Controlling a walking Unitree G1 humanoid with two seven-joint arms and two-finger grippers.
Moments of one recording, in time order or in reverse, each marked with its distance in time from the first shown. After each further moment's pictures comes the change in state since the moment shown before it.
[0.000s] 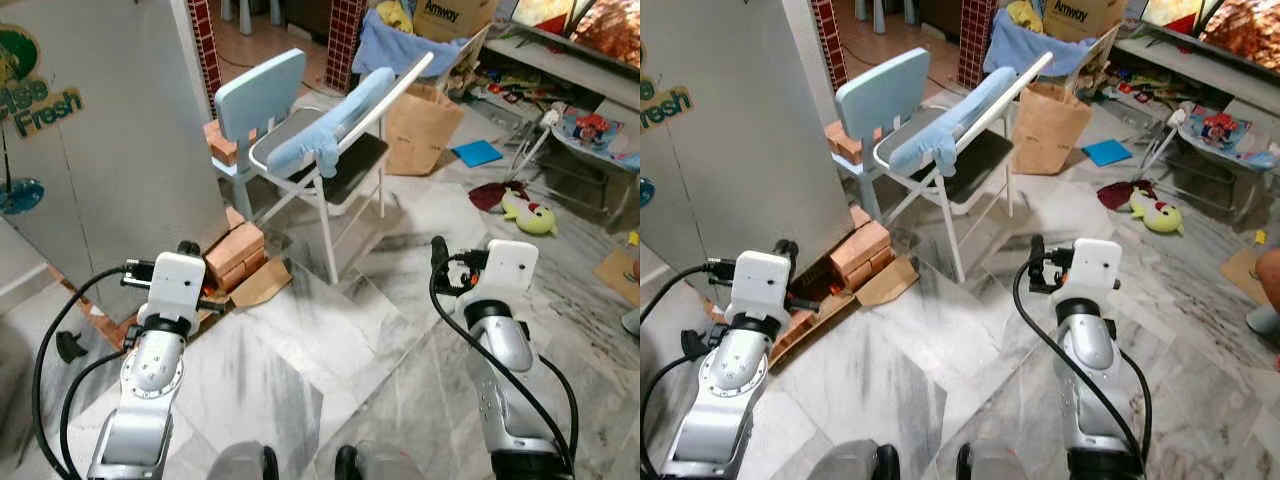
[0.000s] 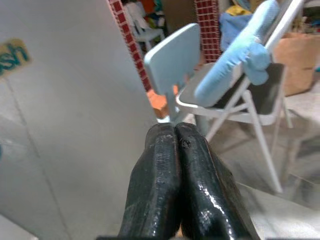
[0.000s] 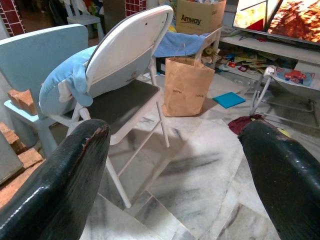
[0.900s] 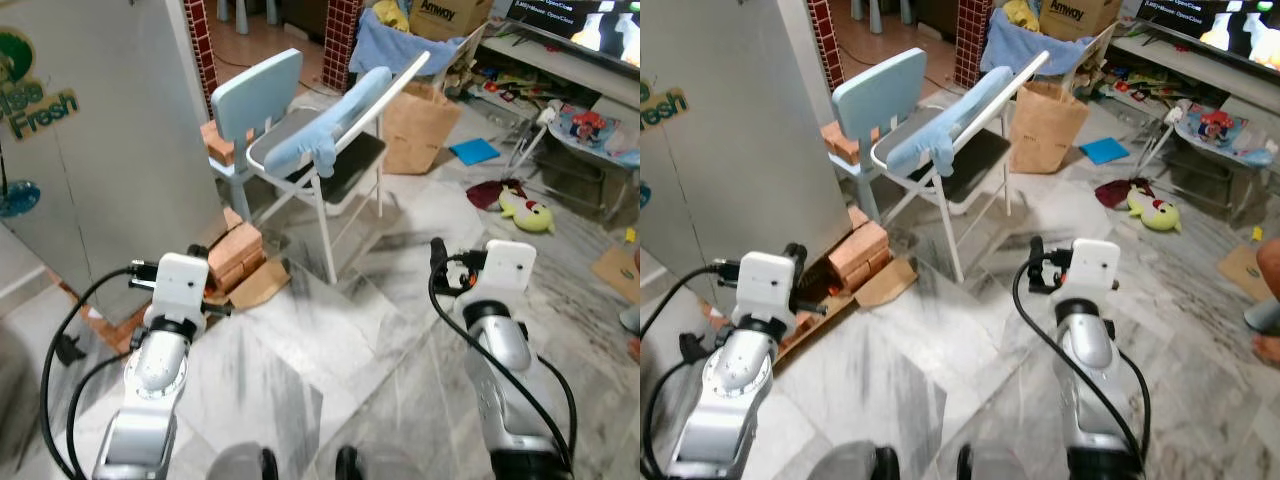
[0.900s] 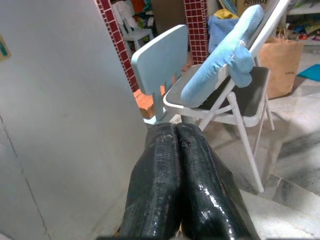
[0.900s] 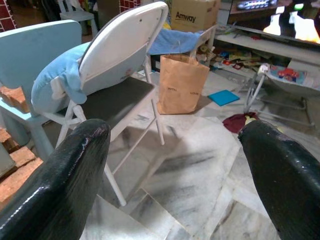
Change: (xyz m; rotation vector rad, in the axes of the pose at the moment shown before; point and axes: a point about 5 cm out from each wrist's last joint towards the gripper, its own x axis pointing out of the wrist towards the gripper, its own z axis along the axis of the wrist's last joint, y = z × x) left arm 0.000 -0.007 0.000 -0.026 0.003 -0.017; right arm 0.001 -0.004 -0.003 -0.004 0.012 -0.014
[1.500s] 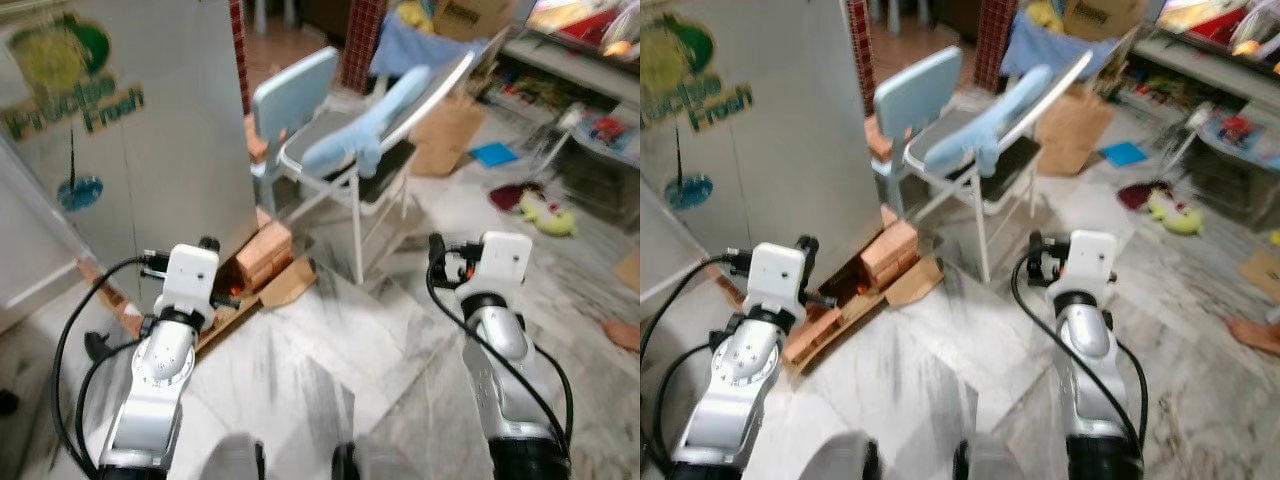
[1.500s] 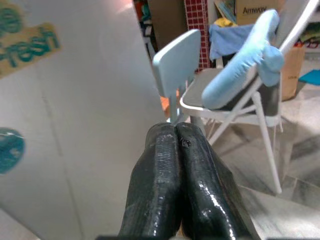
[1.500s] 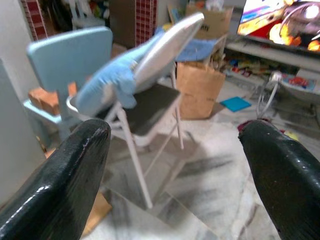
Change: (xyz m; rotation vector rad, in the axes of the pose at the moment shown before) left arm 0.013 0.008 0.006 0.022 -0.027 -0.017; right arm 0.013 0.017 0.009 0.003 -0.020 0.050
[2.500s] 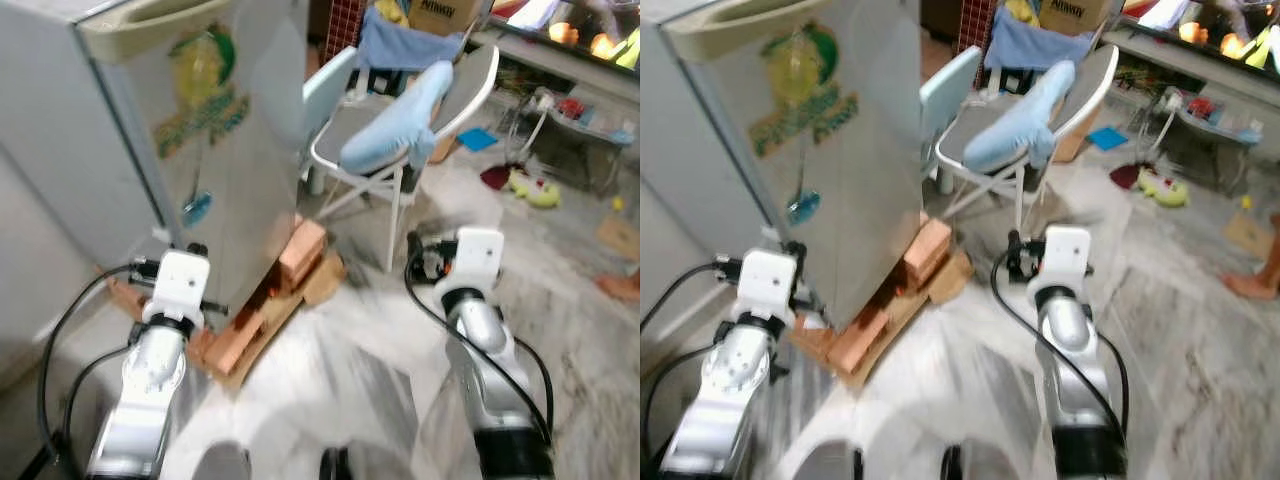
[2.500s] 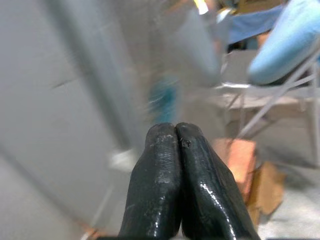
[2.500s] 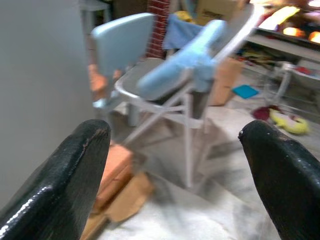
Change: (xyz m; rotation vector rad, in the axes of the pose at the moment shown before) left arm -0.008 0.011 -0.010 0.045 0.016 0.049; right arm 0.007 0.022 -0.005 -0.012 0.026 0.071
